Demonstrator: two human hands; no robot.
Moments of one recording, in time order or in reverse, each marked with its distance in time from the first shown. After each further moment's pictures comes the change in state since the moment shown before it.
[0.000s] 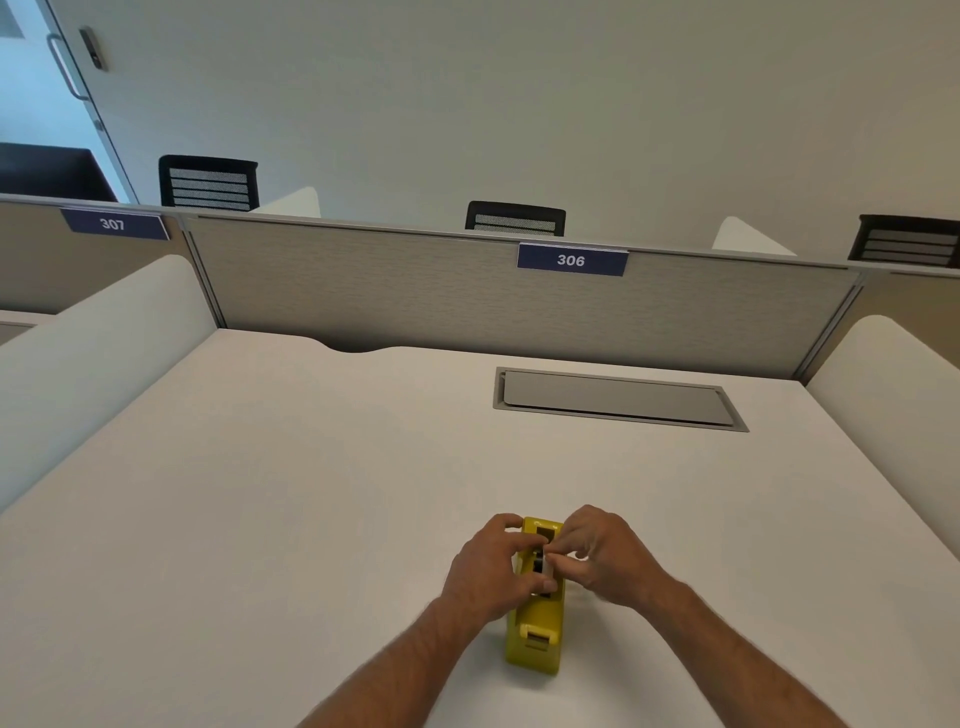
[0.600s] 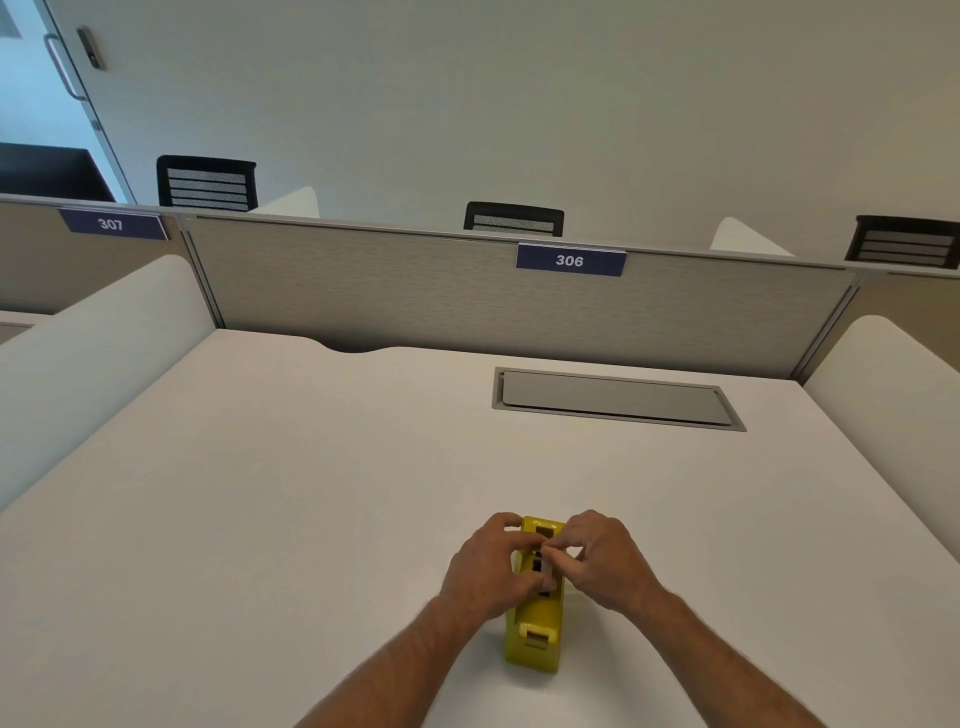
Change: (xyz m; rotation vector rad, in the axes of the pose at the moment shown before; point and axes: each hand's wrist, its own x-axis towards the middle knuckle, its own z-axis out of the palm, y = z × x) left_hand -0.001 0.000 -0.001 0.031 0.004 0.027; right_hand -0.003 -0.010 0.006 0.035 0.100 0.126
